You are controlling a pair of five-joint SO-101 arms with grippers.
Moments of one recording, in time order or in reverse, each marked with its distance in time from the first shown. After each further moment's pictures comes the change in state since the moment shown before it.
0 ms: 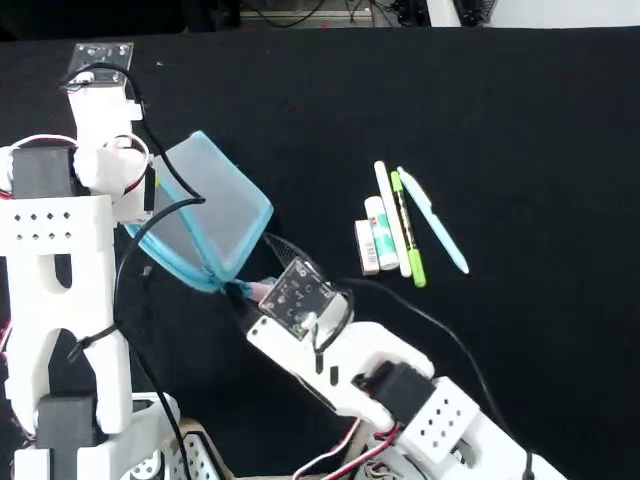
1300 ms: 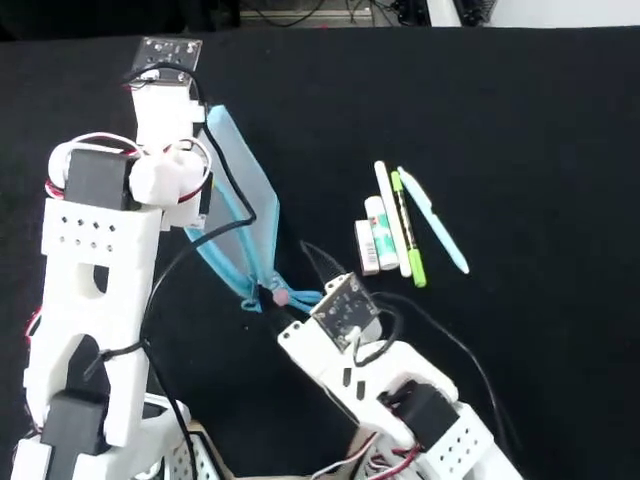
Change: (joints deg) left arm 14.6 0.3 -2.4 0.0 6.9; right arm 5.7 -26.6 11.3 14.1 -5.3
